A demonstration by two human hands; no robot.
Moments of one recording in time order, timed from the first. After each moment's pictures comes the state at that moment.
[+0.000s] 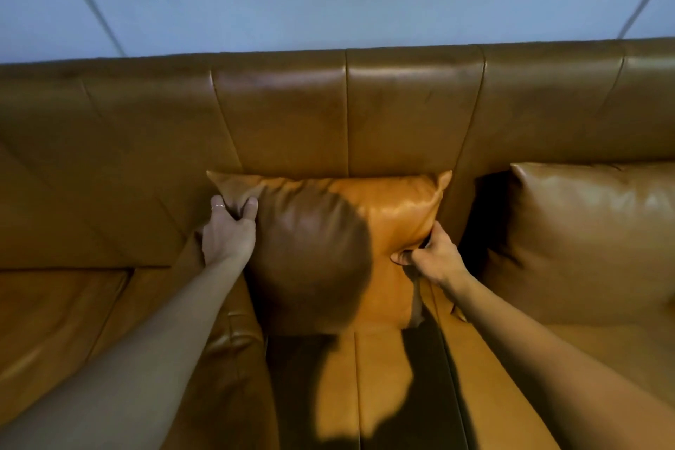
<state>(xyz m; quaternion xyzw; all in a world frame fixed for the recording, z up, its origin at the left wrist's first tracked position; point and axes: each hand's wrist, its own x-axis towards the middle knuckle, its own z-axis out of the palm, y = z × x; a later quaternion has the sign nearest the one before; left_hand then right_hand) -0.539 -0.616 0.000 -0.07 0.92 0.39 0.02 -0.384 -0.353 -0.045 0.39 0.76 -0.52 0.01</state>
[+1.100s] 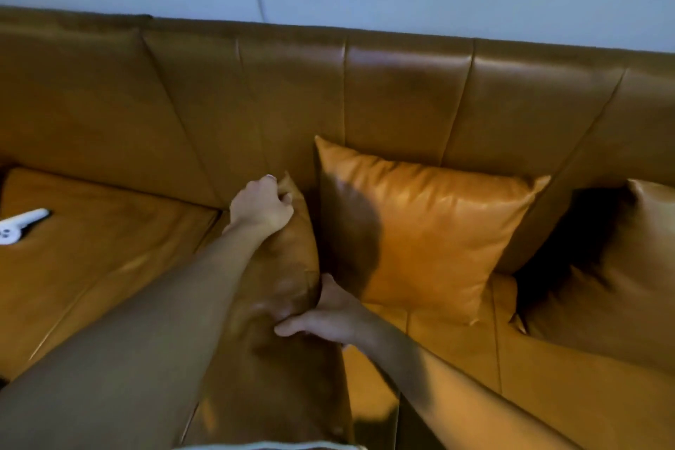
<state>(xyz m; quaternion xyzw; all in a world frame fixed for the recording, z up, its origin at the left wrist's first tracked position) -0.523 -0.728 0.031 0.00 0.99 0.14 0.02 -0.377 -0.618 -0.012 0.15 0.75 -0.52 0.37</state>
